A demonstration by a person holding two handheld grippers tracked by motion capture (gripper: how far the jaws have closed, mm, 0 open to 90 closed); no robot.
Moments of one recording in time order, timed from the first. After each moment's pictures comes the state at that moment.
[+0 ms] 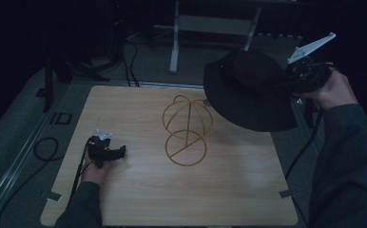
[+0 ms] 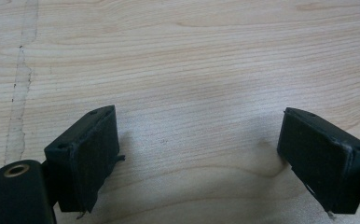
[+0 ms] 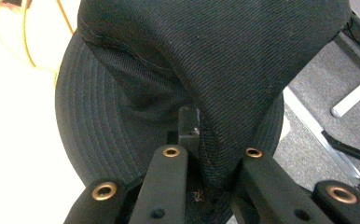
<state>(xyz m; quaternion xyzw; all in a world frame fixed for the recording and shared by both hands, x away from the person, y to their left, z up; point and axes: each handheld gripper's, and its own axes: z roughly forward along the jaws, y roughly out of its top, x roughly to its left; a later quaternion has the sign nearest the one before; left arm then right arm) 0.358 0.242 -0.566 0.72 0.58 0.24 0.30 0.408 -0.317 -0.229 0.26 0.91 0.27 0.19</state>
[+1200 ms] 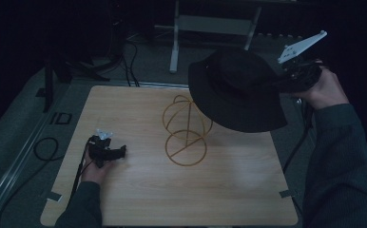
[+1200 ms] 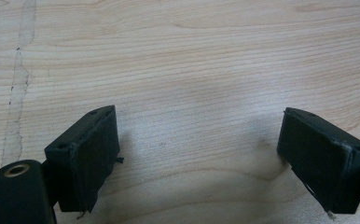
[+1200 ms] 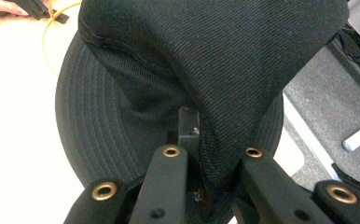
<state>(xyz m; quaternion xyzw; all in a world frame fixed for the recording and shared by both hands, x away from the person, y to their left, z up) 0.359 0.241 -0.566 0.72 0.58 0.24 0.30 0.399 -0.288 -0.222 0.21 0.91 0.29 0.18</state>
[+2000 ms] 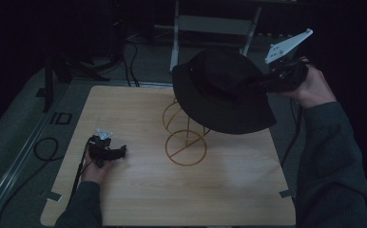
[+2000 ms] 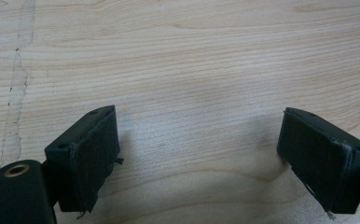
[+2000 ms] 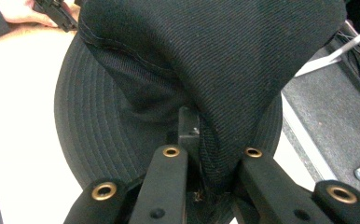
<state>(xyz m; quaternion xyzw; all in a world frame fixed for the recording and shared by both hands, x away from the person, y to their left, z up) 0.359 0.241 -0.566 0.72 0.58 0.24 0.30 0.395 -0.257 -0.219 0.17 0.92 0.31 0.17</state>
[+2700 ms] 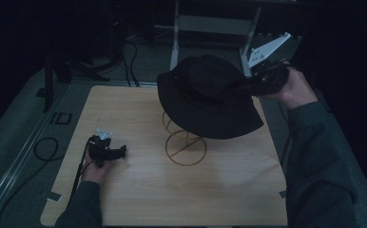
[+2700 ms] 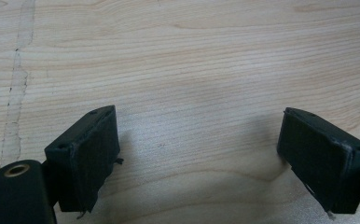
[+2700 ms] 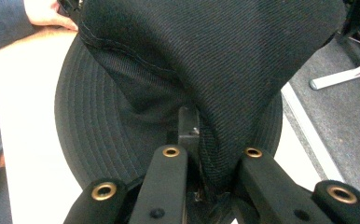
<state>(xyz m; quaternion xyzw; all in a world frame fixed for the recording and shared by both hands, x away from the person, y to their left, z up) 0.359 0.241 -0.566 0.72 0.58 0.24 0.30 0.399 -0.224 -0.231 0.13 0.93 0.31 0.15</state>
